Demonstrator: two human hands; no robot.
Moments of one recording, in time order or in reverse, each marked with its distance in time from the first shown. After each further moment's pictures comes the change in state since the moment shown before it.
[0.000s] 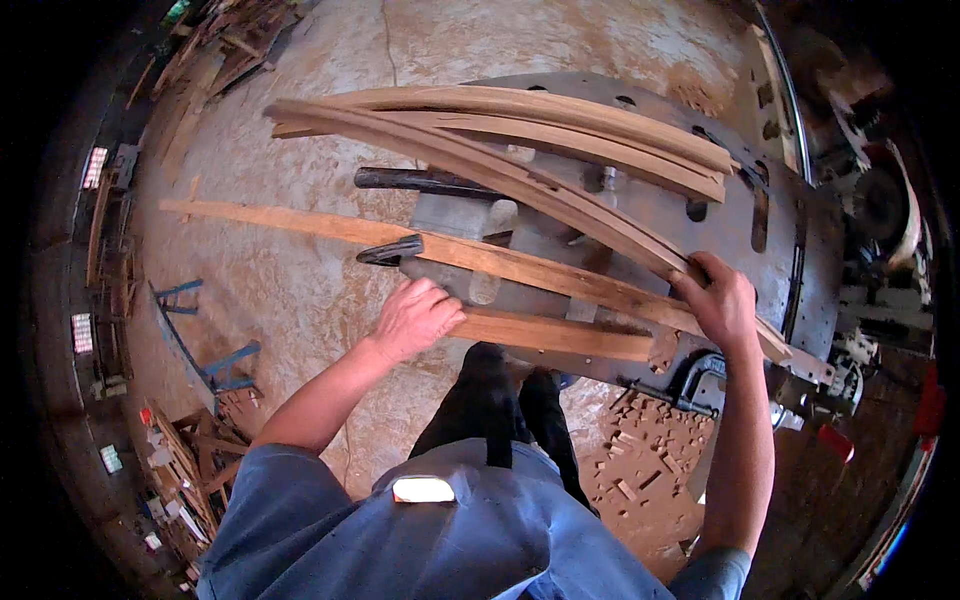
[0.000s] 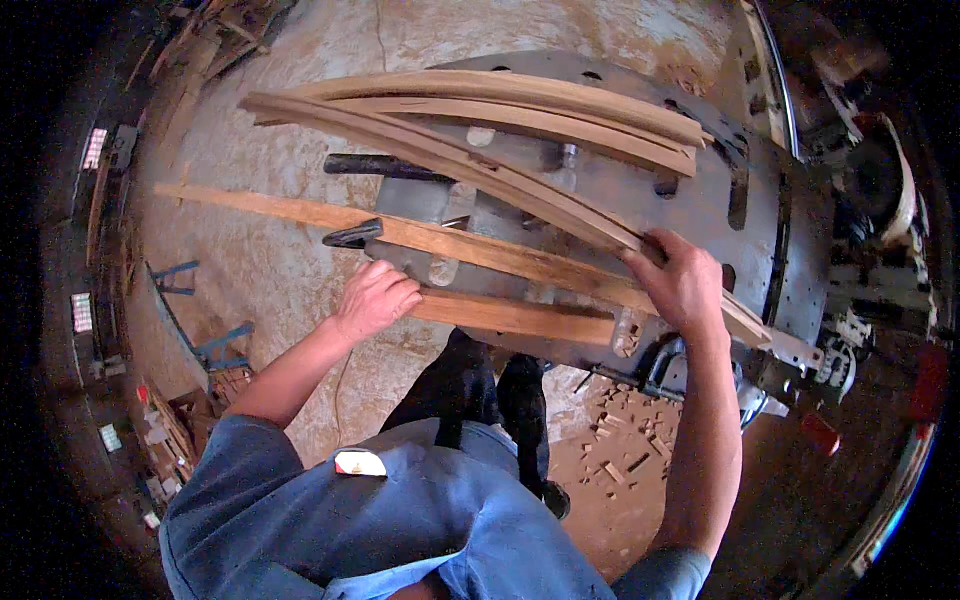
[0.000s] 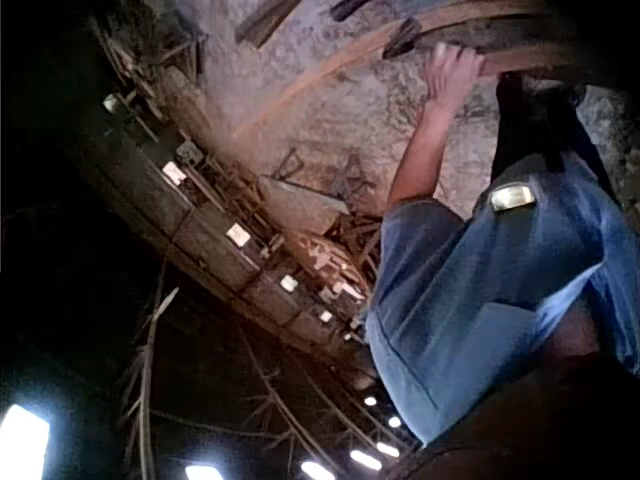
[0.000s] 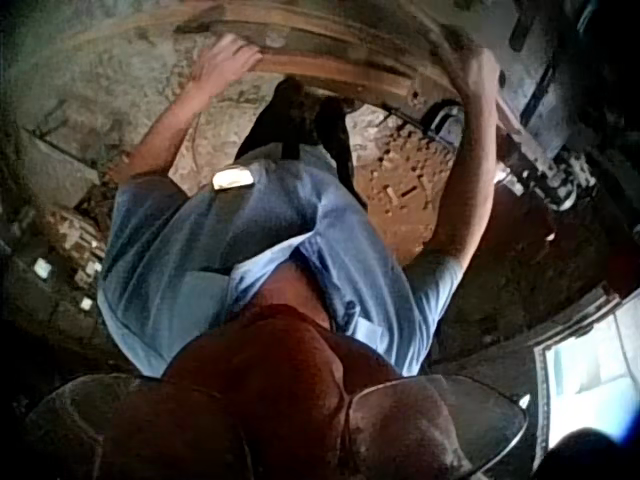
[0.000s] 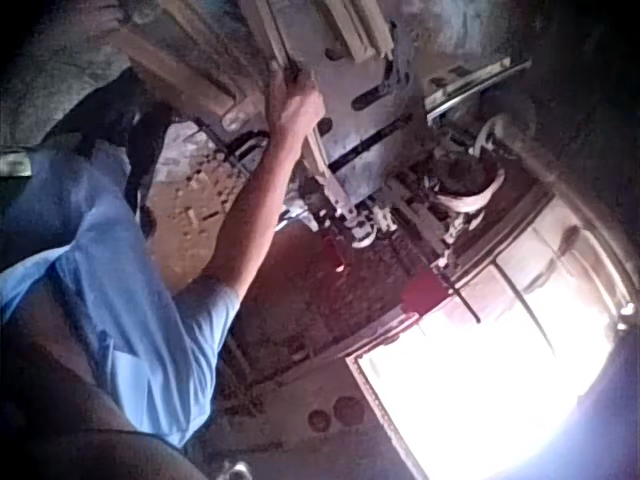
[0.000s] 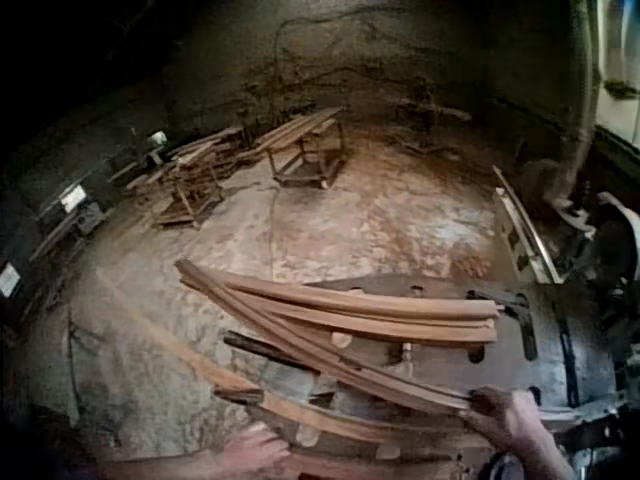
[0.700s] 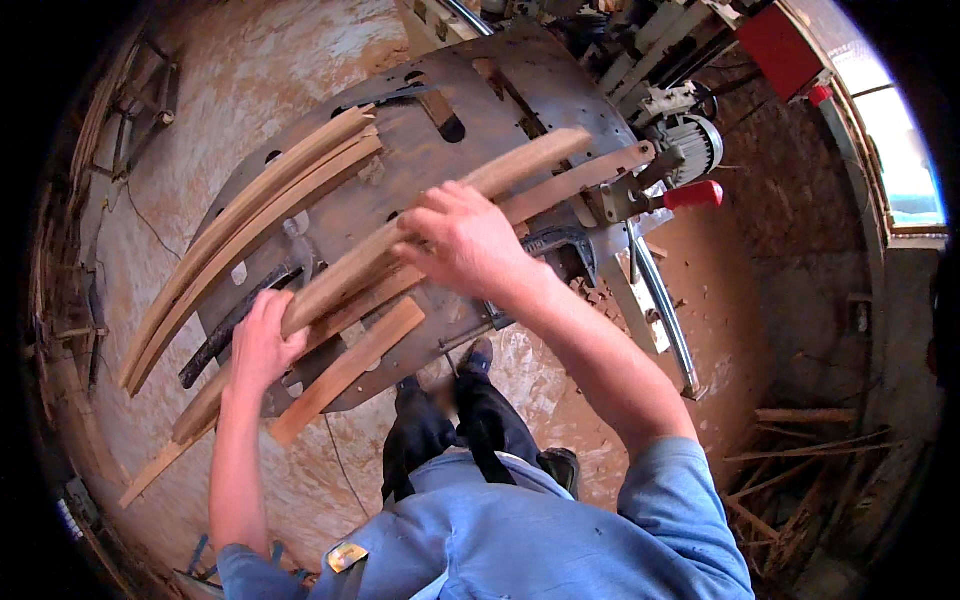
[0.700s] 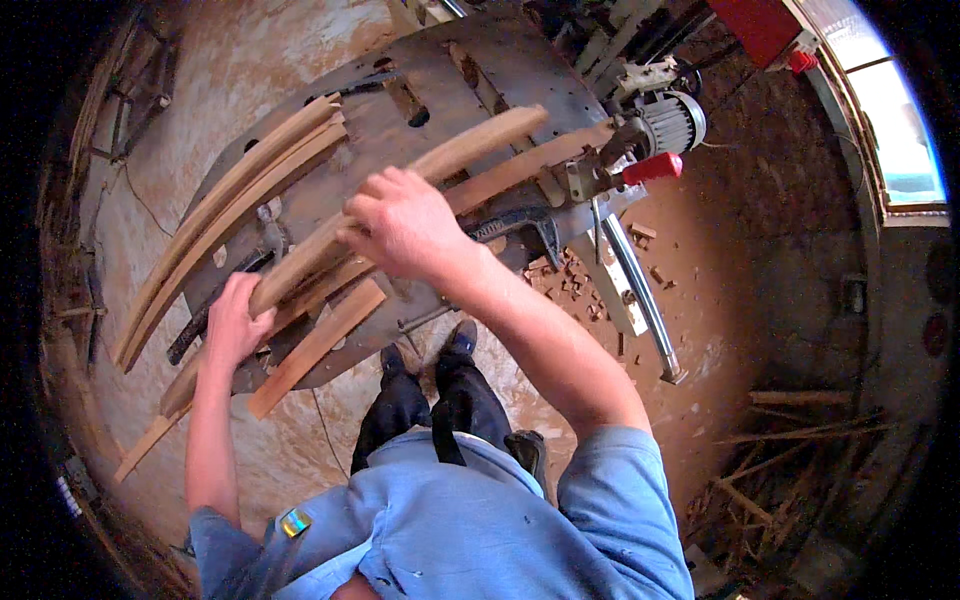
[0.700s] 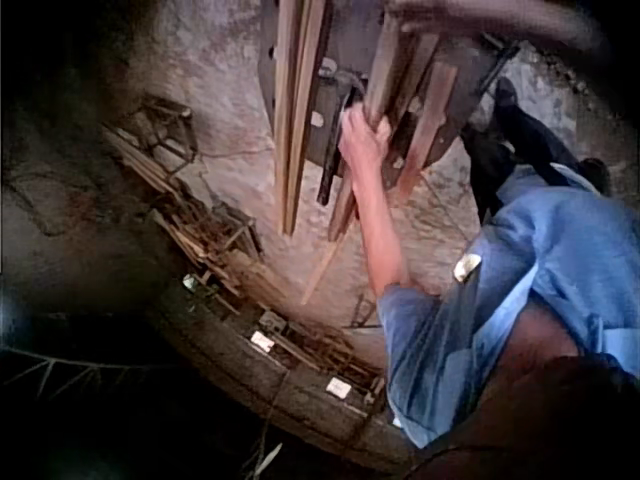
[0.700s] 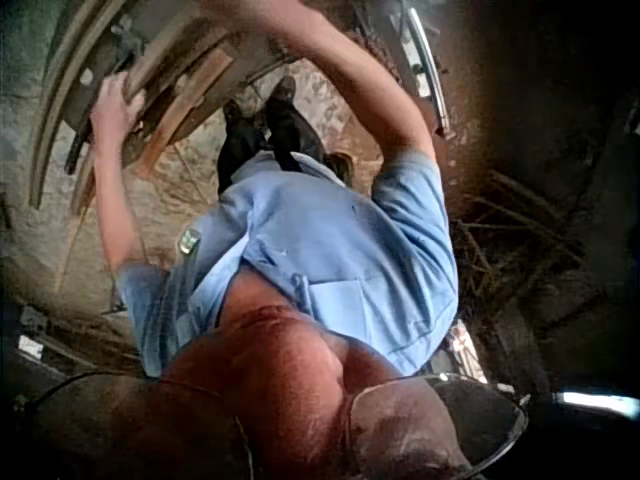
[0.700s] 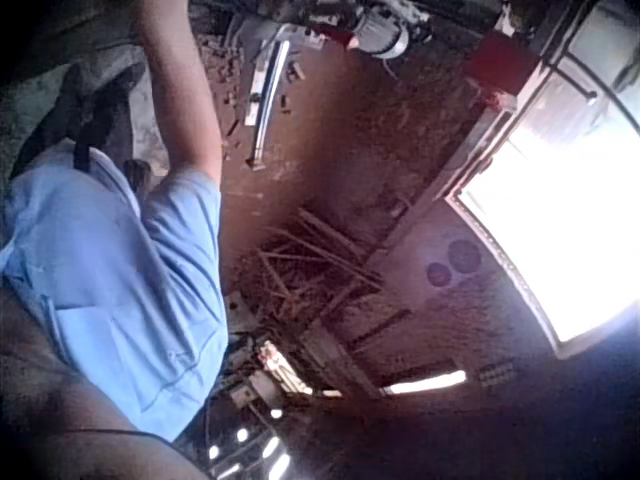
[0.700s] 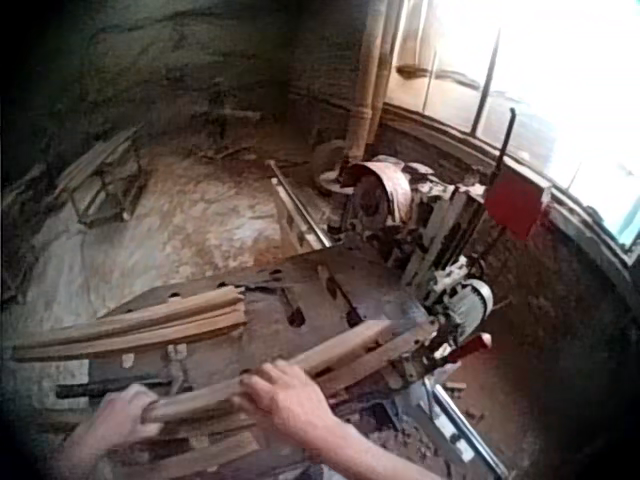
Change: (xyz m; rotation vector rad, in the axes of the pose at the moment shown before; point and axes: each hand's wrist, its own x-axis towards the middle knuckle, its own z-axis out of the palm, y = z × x) left_hand 0.168 0.076 -0.016 -0.068 -0.253 0.109; right_hand -0.069 0.040 -0.006 0.076 0.562 -0.324
